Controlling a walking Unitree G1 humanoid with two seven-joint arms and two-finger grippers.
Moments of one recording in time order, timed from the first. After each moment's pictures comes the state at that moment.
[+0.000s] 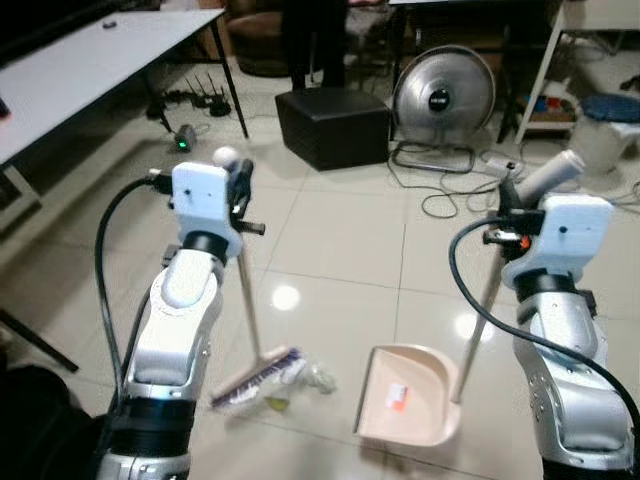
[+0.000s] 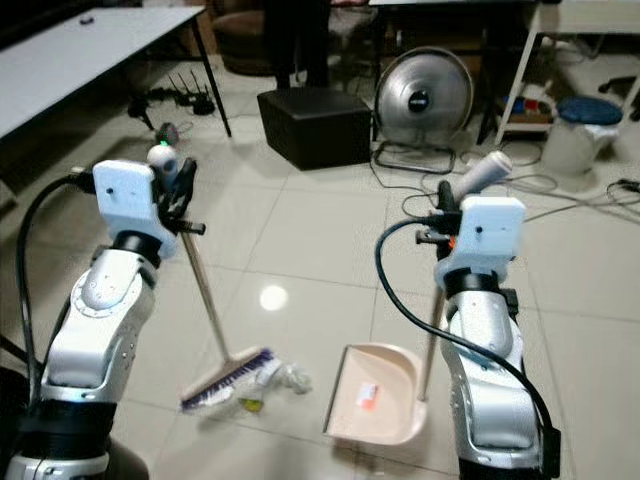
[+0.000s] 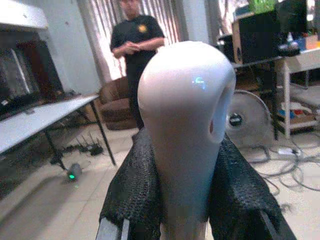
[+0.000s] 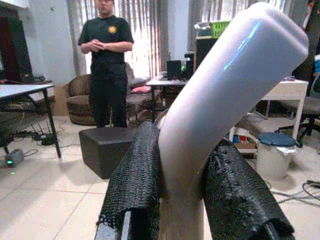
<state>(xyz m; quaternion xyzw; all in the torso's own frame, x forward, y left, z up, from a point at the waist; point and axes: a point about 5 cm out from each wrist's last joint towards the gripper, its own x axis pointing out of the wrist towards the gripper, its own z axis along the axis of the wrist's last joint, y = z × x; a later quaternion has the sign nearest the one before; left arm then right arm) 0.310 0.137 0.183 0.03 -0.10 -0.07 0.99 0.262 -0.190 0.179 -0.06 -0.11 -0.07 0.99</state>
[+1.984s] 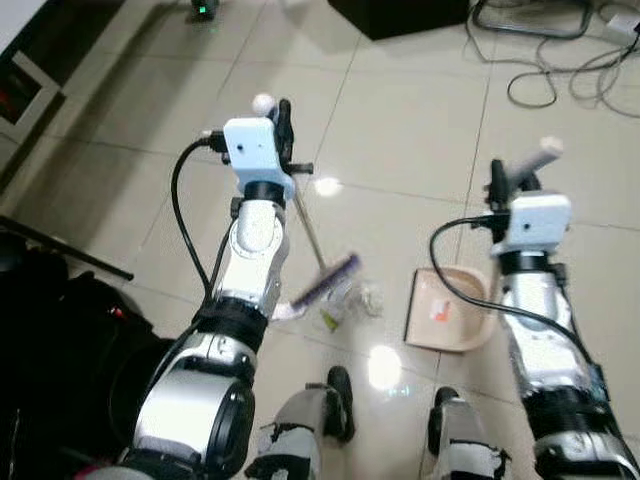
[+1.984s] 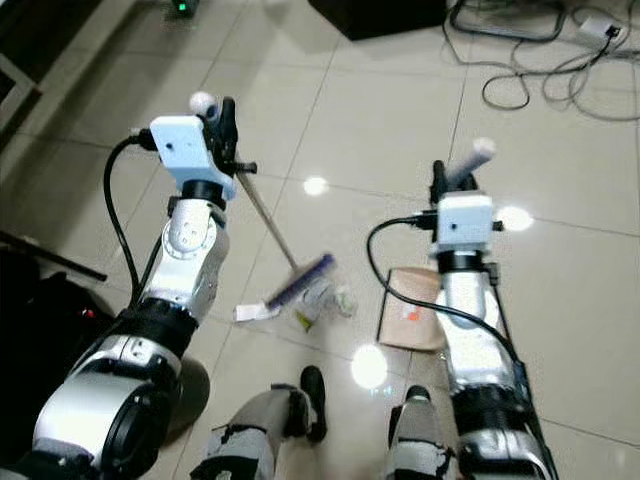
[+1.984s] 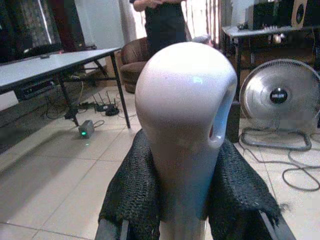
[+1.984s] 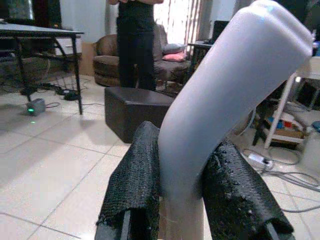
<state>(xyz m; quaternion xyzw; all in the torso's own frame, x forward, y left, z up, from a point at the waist) 0.376 0.092 0.204 -0.04 -0.22 -0.02 0.97 0.318 -0.188 0.155 -0.14 -0.24 -0.04 0.96</state>
